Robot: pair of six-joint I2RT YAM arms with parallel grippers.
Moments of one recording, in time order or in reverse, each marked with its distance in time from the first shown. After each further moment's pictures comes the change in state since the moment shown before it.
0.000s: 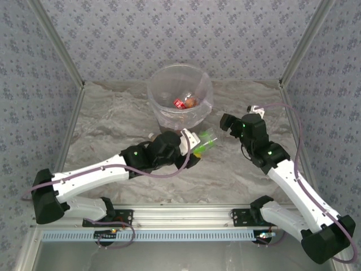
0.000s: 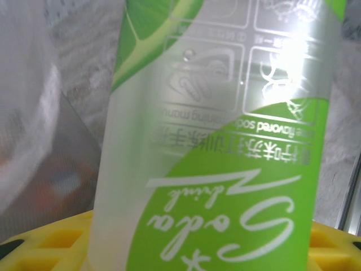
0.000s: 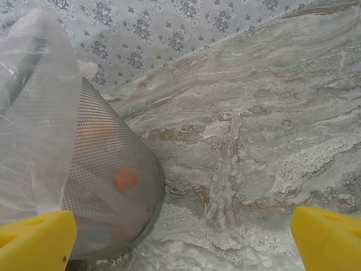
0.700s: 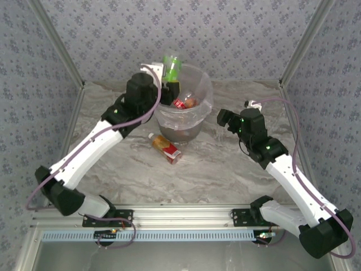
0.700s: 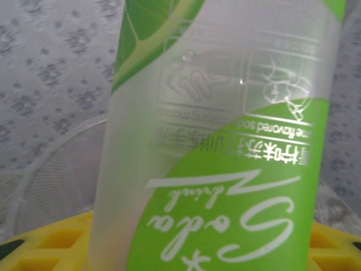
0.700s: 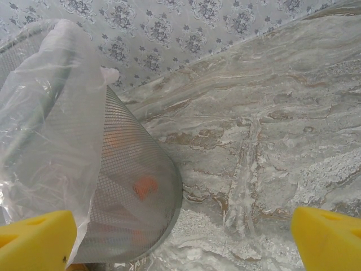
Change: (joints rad) left arm 0.415 0.197 0.498 -0.049 -0.122 -0.287; right arm -0.006 0.050 0.051 0.023 -0.045 -0.001
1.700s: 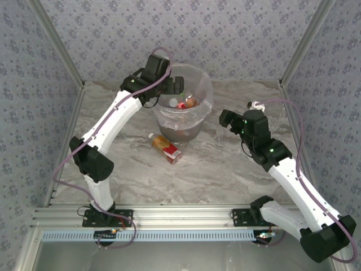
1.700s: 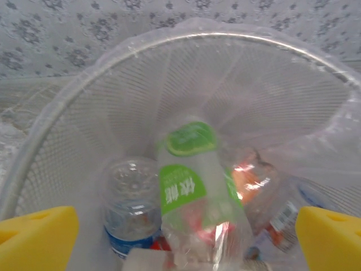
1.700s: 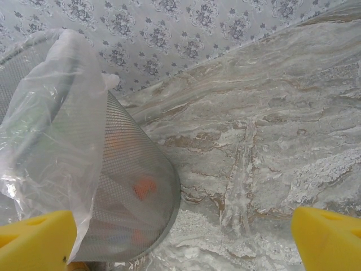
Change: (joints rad) left arm 0.104 0.381 0.459 -0.467 0.034 -0.086; right arm -0.007 -0.043 0.003 -0.032 0.007 -0.003
